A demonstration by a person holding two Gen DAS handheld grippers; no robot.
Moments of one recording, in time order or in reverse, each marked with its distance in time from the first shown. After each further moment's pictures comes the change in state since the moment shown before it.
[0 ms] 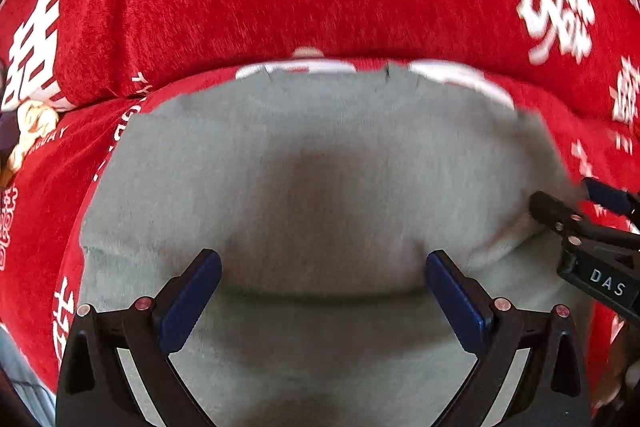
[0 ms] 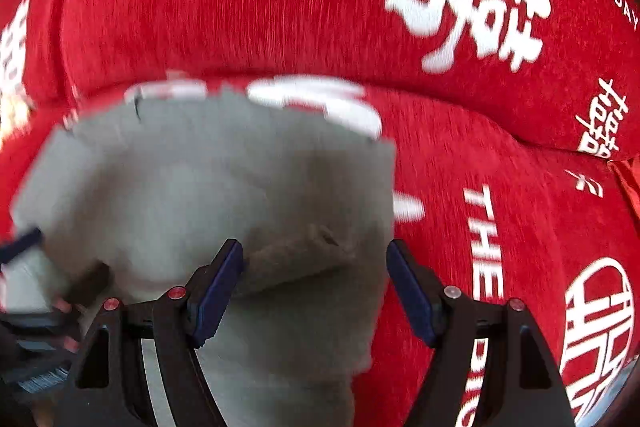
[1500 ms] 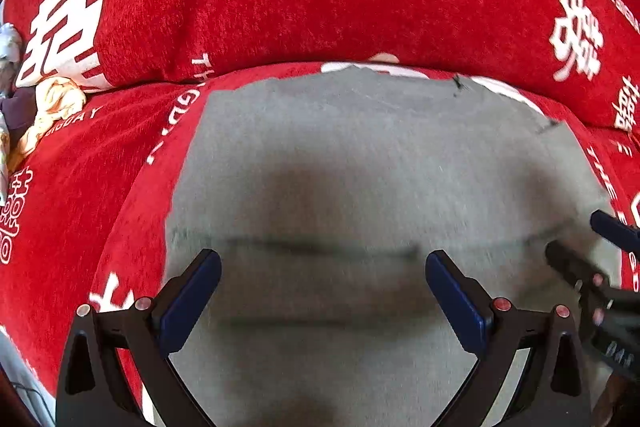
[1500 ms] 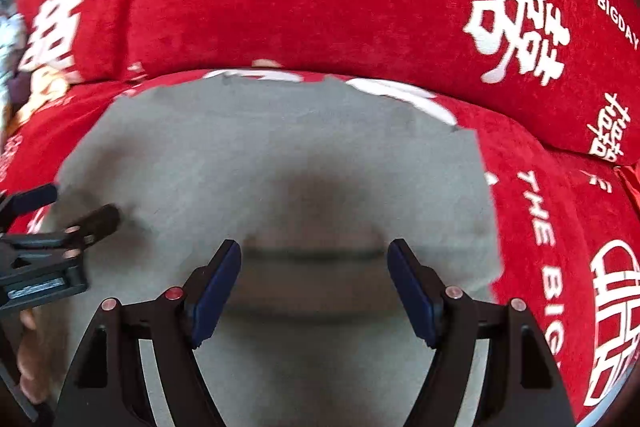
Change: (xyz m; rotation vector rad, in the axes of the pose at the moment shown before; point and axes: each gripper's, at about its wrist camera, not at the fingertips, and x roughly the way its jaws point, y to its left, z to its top) left arm -0.013 0.100 -0.029 -0.044 -0.063 -0.029; right arm -0.032 0.102 -0.037 -0.033 -0.095 0.078
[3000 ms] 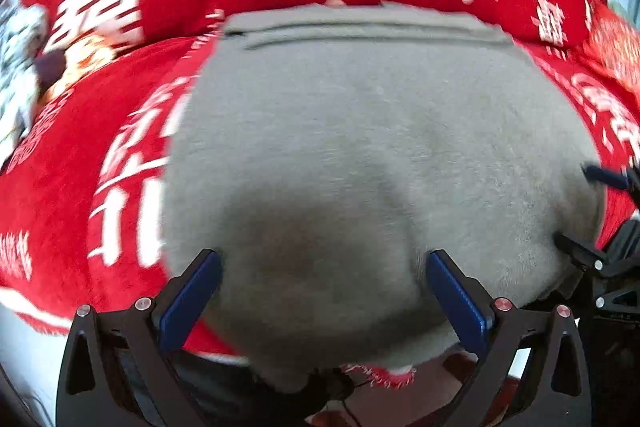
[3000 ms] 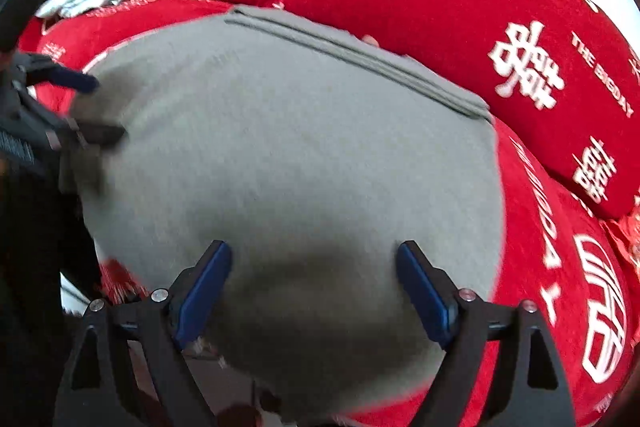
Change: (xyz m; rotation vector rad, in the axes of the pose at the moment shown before) left arm -0.102 0.025 -0.212 0.077 -0.085 -0.052; right arm -0.109 0.019 -0.238 -0.353 -0.149 -0.017
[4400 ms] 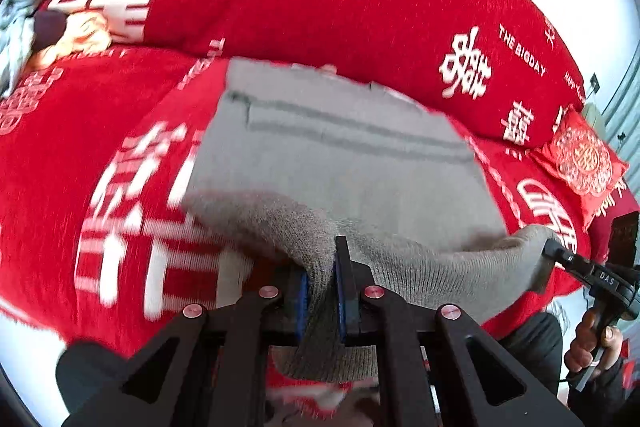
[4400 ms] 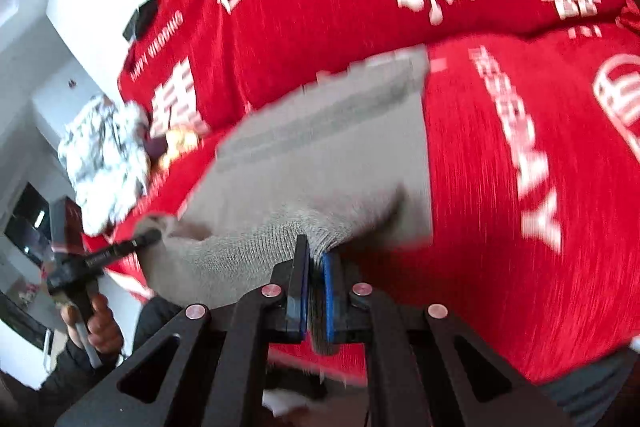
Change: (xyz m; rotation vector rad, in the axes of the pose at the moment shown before) left arm -0.039 0.045 0.075 -0.208 -0.106 -0.250; right arm -0.039 -0.145 0.008 0.634 -0.199 0.407
